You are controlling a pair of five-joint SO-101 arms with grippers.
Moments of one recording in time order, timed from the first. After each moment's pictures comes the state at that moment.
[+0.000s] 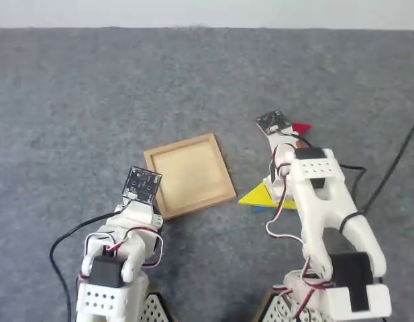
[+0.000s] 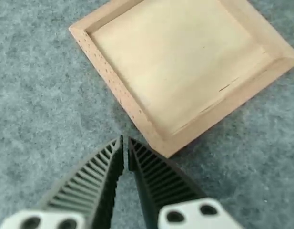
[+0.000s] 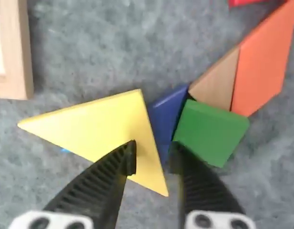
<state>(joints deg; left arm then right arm) 1.8 -103.2 97.1 72.0 -3.9 -8.7 -9.6 42.1 57.8 19.1</state>
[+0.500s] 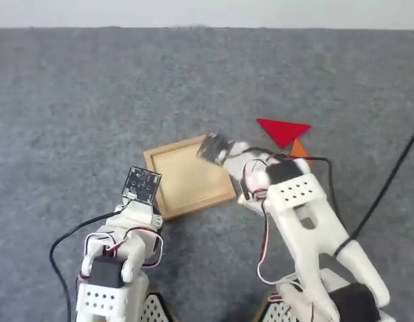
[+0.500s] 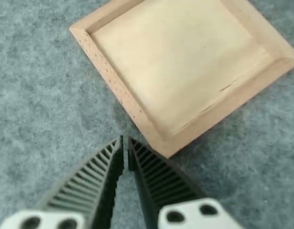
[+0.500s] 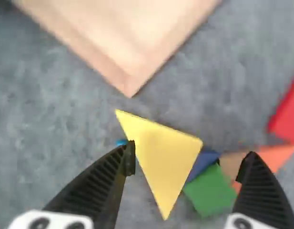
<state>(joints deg) 1.6 -103.2 97.1 72.0 -3.9 -24.6 -23.0 44.7 61.2 45.0</state>
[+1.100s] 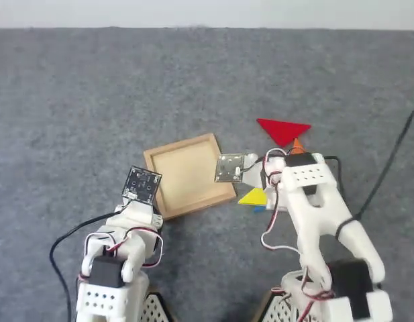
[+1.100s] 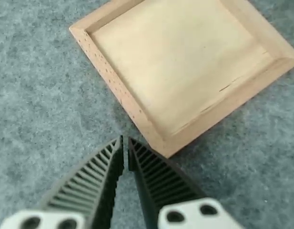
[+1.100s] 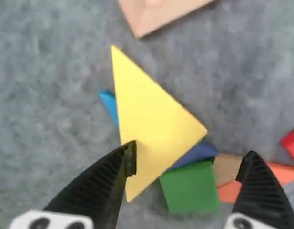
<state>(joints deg) 1.7 -103.2 97.1 72.0 -3.9 -13.5 -11.3 44.6 56.6 73.3</state>
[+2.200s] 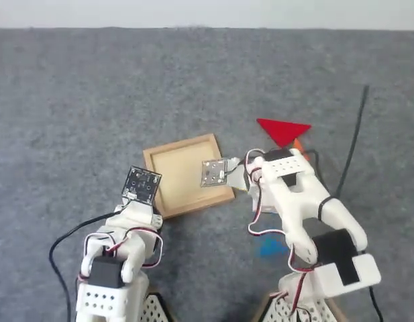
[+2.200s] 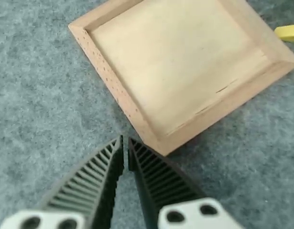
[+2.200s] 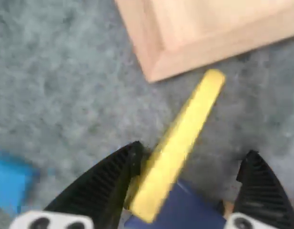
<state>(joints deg) 1.6 -103.2 97.1 72.0 -3.9 -19.6 0.4 40.2 54.5 70.4</state>
